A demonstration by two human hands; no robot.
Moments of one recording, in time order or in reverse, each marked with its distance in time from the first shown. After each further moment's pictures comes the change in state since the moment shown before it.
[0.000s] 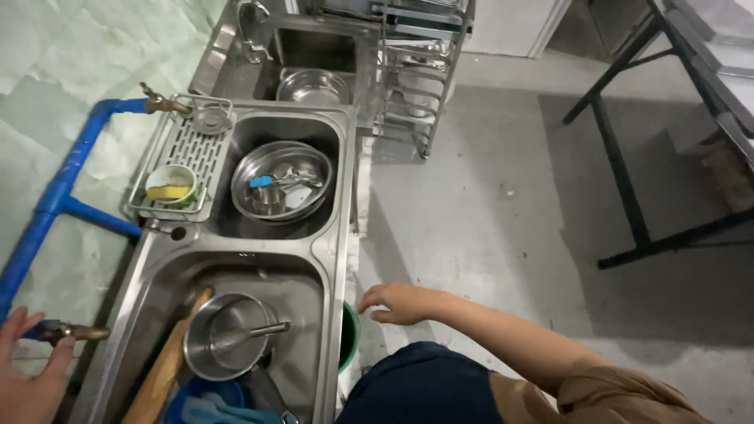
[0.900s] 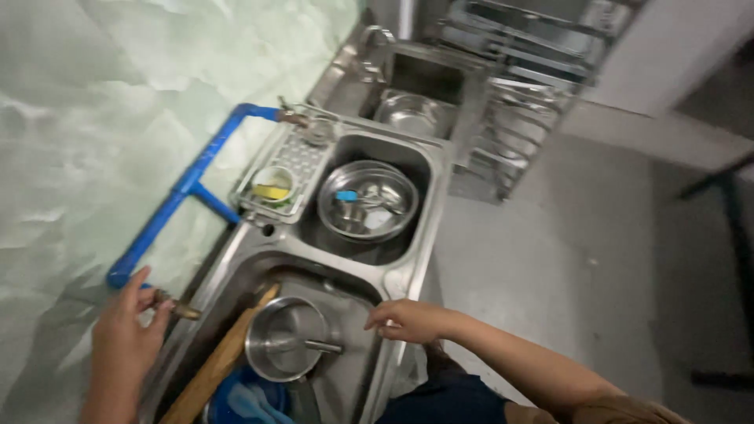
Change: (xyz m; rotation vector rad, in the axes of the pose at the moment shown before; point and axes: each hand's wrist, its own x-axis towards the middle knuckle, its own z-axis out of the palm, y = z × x) left_hand 0.023 0.080 -0.031 0.276 0.022 -0.089; right_hand 0.122 -0.030 -0.039 0.053 -0.144 -0.282
